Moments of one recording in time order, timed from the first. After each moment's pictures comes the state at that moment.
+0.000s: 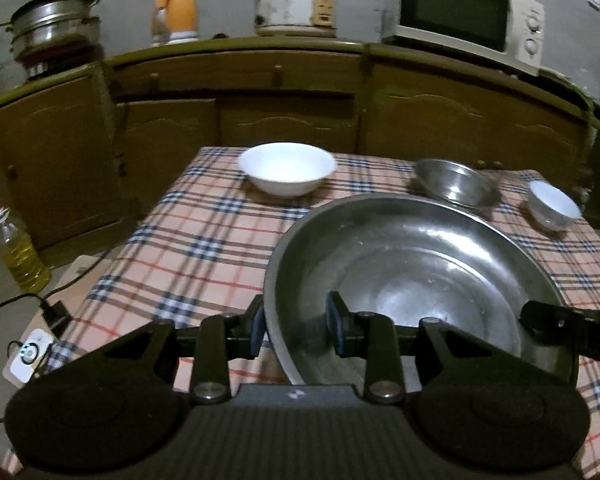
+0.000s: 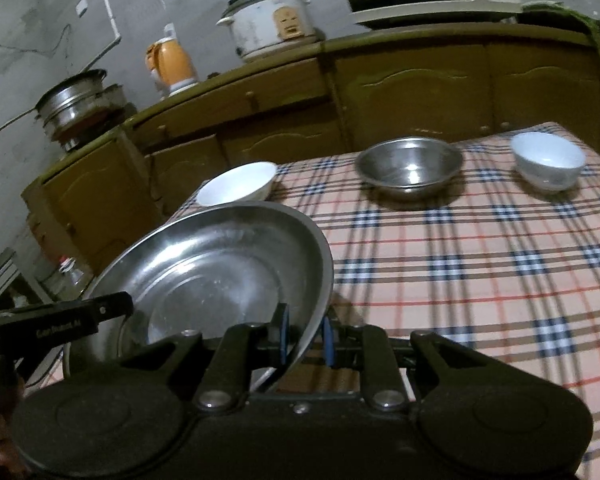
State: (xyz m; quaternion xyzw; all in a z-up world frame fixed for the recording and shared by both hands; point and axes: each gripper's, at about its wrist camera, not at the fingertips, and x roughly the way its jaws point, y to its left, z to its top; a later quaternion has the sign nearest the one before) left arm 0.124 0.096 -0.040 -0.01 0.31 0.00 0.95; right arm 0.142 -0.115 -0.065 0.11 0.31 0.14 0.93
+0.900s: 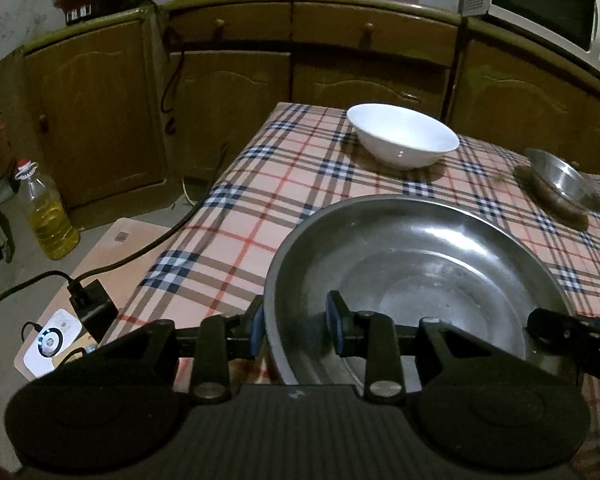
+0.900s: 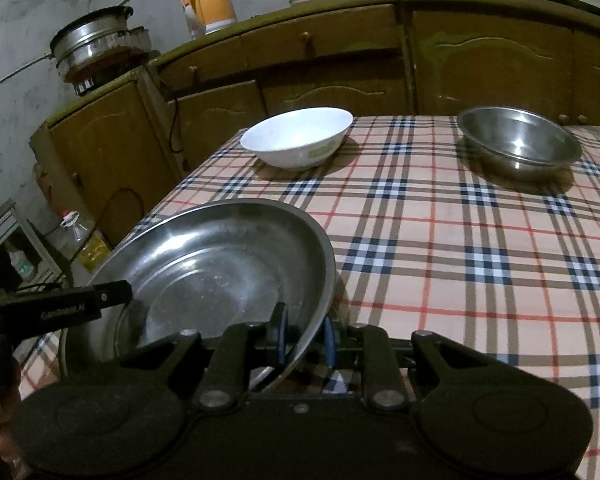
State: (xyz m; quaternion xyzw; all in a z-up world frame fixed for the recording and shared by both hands) left arm 0.178 0.186 -0.087 -0.03 0.35 0.06 0.93; right arm 0.212 -0.005 -0.116 0.06 0.34 0.18 0.92
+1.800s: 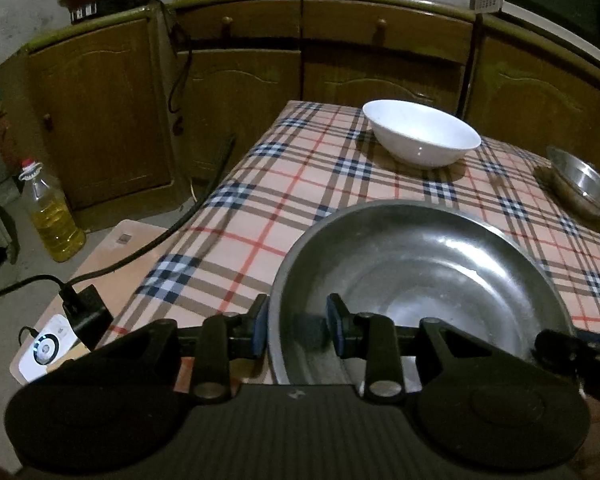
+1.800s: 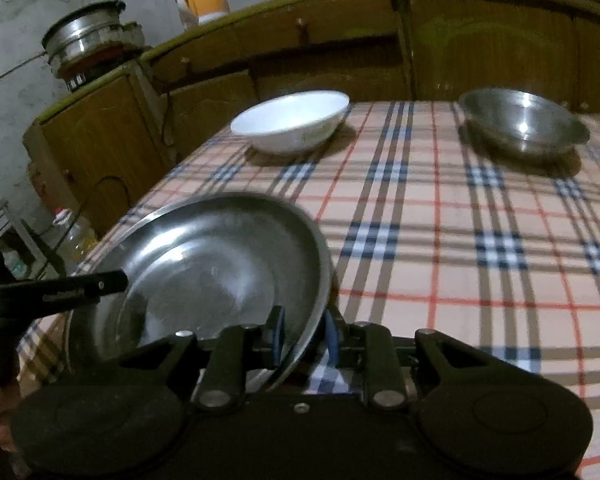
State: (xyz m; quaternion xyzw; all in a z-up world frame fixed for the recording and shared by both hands) left arm 0.191 0.191 -0.101 -0.03 0.35 0.07 0.93; right arm 0.221 -0.002 -0.133 0.06 0.34 0.17 0.92
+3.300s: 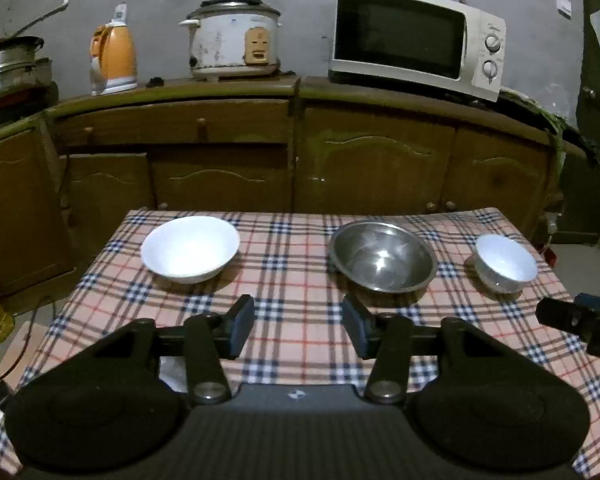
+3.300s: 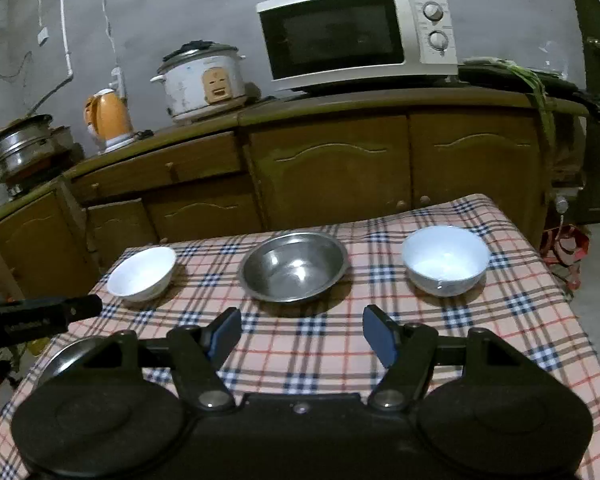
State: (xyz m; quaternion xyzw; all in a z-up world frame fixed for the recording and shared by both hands) left arm 0.193 -0.009 0.015 0.00 0.28 -0.05 0.96; right arm 0.200 -0.244 0.002 0.08 0.26 0.06 0.96
